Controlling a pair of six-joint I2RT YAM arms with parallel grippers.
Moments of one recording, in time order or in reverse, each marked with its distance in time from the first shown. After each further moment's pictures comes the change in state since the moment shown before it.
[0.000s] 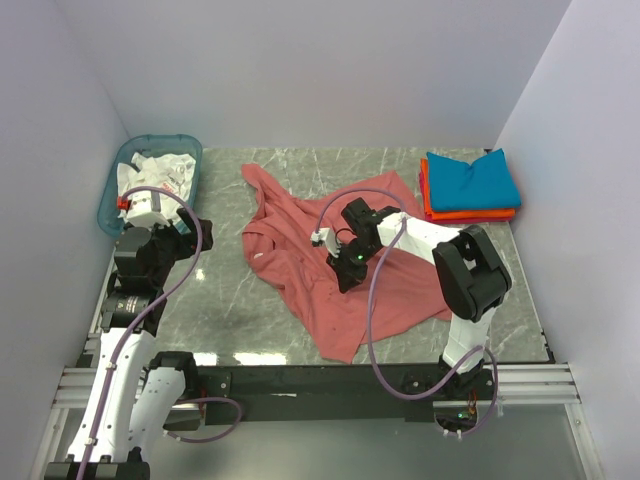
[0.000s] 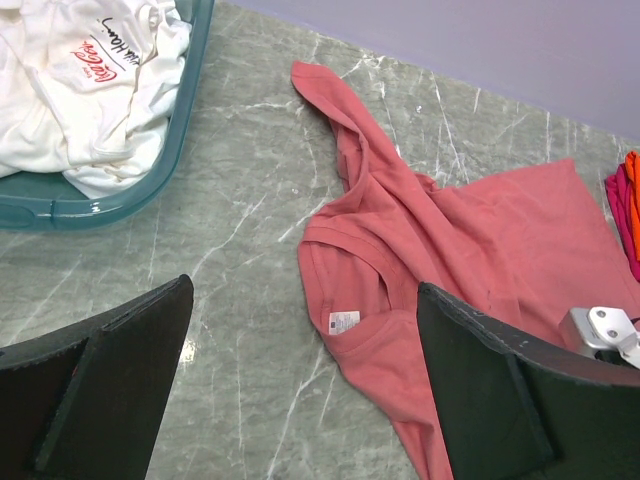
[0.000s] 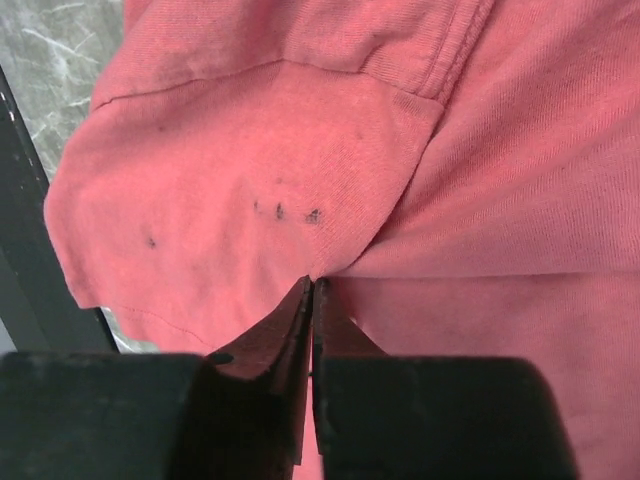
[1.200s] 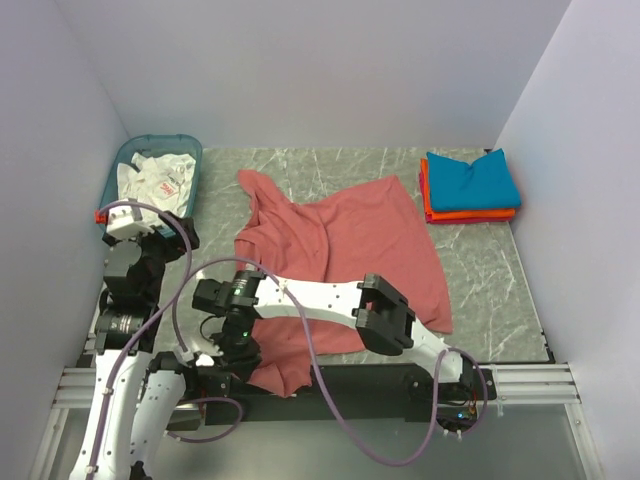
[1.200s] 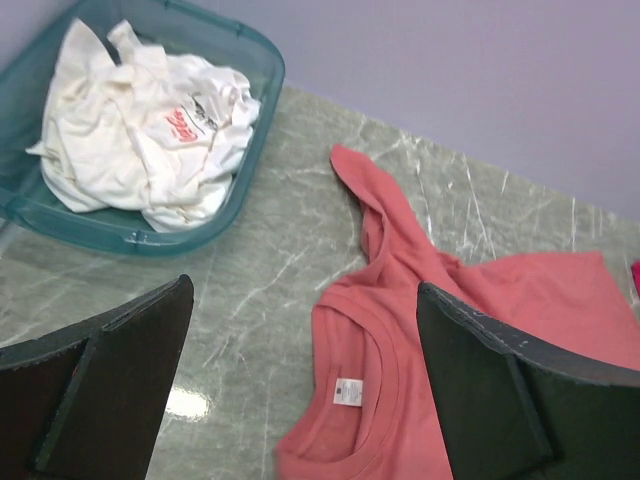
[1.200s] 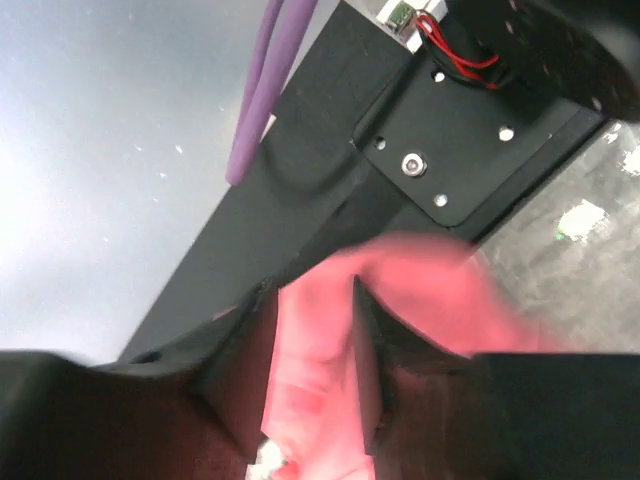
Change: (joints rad) left arm 0.000 -0.104 0.000 -0.001 -0.159 -0.003; right arm 0.769 0.438 0.855 -0.359 -0.106 -0.142
